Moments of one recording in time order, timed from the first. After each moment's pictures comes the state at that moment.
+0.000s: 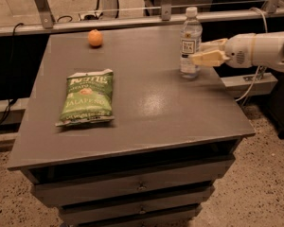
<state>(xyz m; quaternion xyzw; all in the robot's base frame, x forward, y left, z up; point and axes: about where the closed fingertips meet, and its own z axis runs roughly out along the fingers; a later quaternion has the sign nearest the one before) 0.680 -0.204 0.897 -0.38 0.73 0.26 0.51</state>
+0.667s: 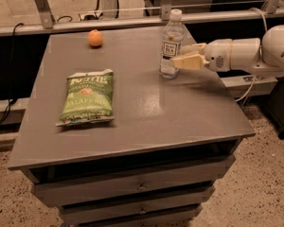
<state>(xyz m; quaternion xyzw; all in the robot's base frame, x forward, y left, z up) 0.687 -0.151 0.880 -0.39 0.70 0.32 0.50</state>
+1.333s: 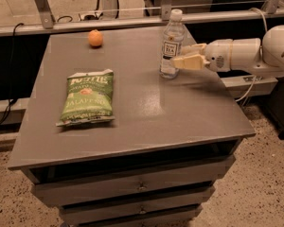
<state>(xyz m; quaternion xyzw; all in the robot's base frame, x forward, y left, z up) 0.687 -0.150 0.880 -0.39 0.70 0.32 0.50</state>
